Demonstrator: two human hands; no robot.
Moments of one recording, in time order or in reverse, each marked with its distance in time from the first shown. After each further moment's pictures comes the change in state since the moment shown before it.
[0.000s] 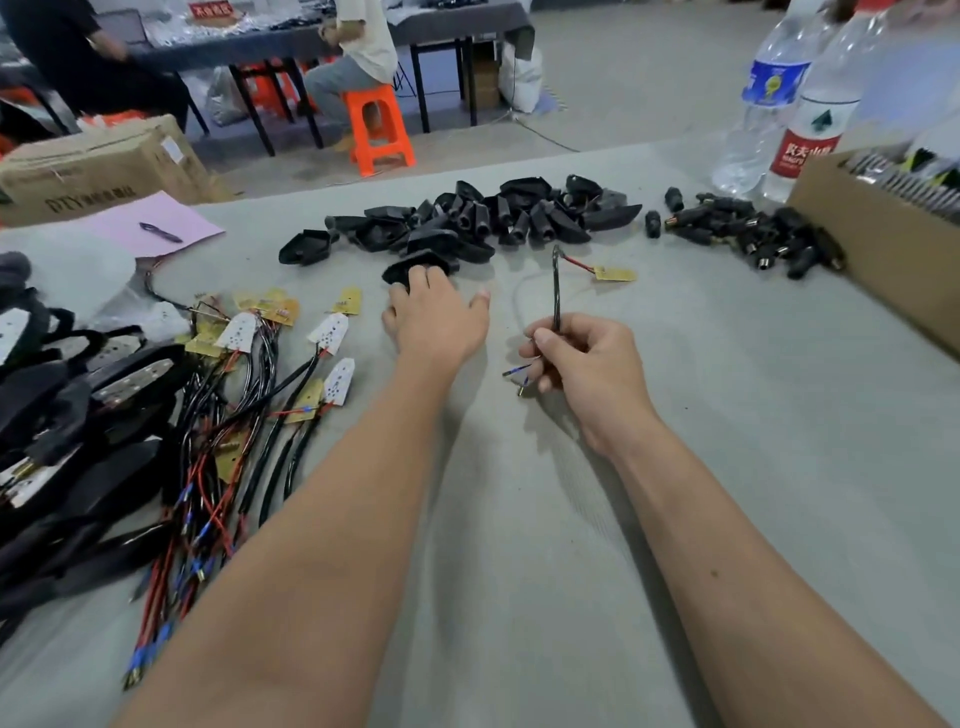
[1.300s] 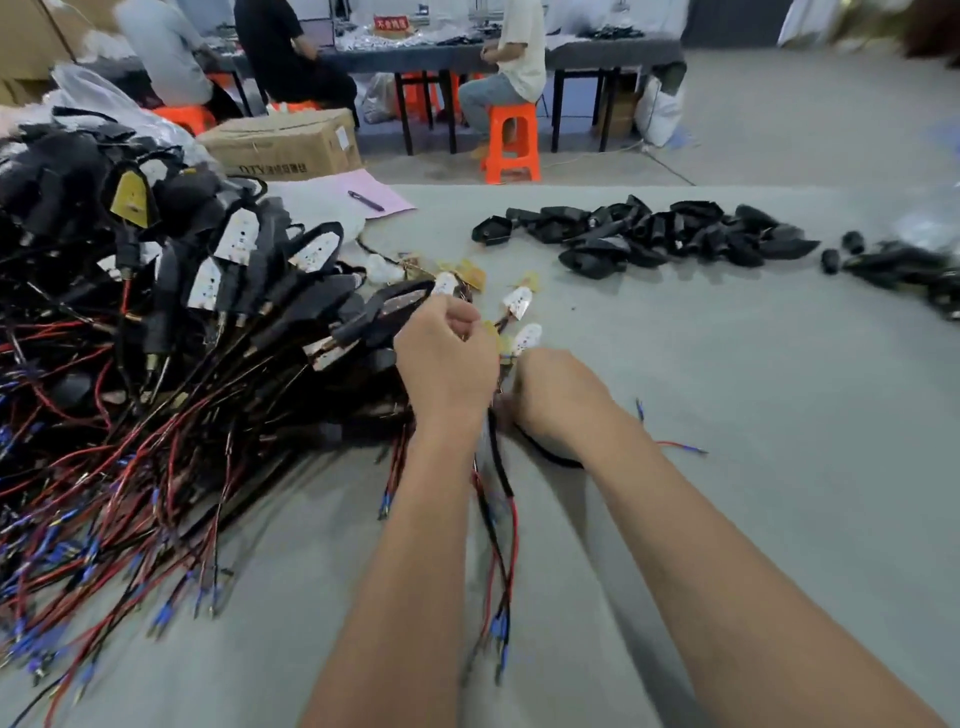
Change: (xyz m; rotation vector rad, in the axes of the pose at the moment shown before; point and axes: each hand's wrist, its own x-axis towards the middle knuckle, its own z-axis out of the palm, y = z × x) left_hand -0.144 -0.134 -0.134 -0.628 0.440 -0.246; right_hand -0.087 -0.017 0.173 -1.356 -0.511 -0.183
